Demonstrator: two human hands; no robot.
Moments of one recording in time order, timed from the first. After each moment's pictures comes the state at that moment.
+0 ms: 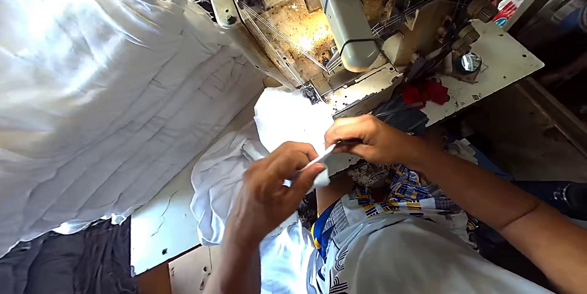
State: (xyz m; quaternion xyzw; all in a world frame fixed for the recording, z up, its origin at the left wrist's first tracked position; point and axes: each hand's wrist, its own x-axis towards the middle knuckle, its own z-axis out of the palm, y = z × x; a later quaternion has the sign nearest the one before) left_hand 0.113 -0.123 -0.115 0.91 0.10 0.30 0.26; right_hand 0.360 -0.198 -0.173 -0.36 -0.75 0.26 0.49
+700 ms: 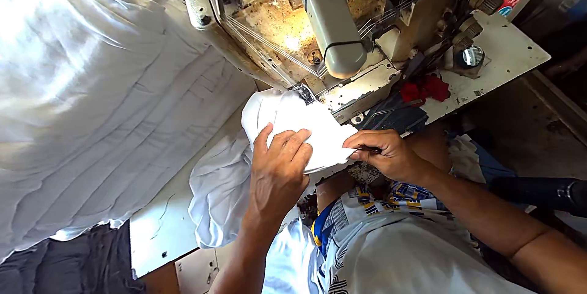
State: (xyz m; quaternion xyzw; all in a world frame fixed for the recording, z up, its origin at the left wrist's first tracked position) left_hand 0.130 -0.109 -0.155 0.97 0.15 0.20 -0.05; right_hand 0.356 -0.245 -0.213 -0.44 -0.59 0.33 0.59
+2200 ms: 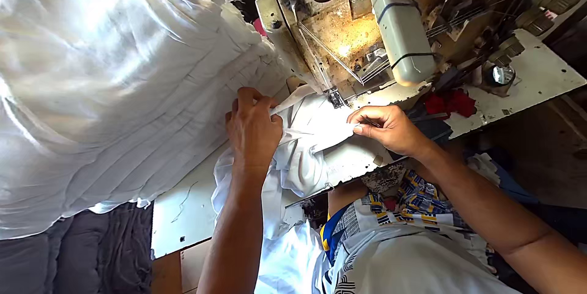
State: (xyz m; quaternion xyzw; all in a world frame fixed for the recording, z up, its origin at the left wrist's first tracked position) left_hand 0.110 -0.011 -0.137 0.88 0.44 0.17 -0.04; right_hand 0.367 -0.174 -0.189 -0.44 -0.60 0.34 0.58
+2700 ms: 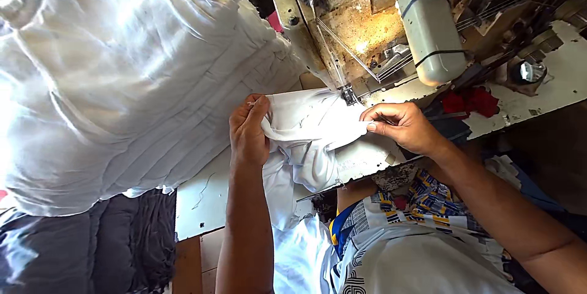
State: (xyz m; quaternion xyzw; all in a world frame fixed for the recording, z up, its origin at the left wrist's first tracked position) left_hand 0.083 -0.005 -0.135 0.69 0.32 0.41 0.50; right_hand 0.369 -0.172 -0.191 -0.42 -0.59 0.36 0.58
